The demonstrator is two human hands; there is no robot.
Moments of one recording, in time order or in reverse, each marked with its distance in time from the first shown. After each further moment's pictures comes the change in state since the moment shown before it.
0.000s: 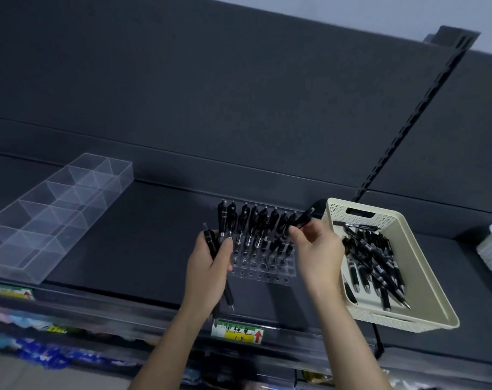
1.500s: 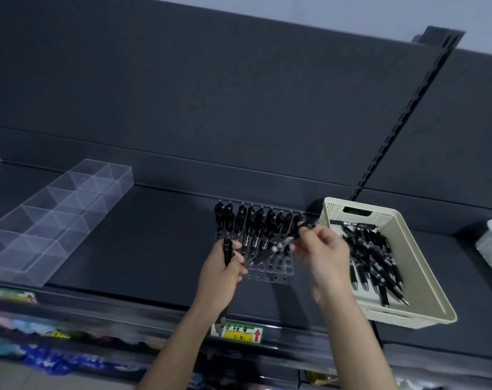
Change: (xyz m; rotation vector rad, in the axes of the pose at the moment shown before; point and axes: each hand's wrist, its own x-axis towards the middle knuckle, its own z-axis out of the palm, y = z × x) left_hand -0.005 -0.005 0.017 -0.025 -0.149 -0.103; right_hand -0.010 -0.007 -0.019 0.738 -0.124 0.356
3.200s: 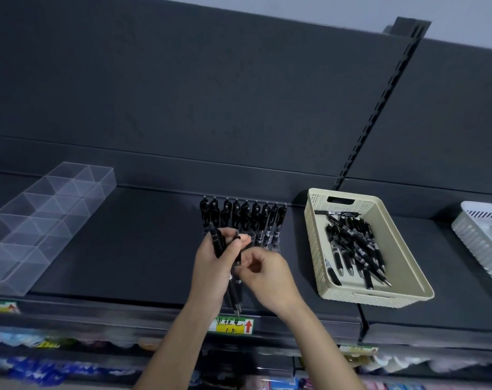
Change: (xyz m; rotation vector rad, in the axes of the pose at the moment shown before) left_hand -0.010 0.019 0.013 -0.406 0.005 0.037; right_hand -0.030 0.042 0.009 -0.768 -0.430 -0.195
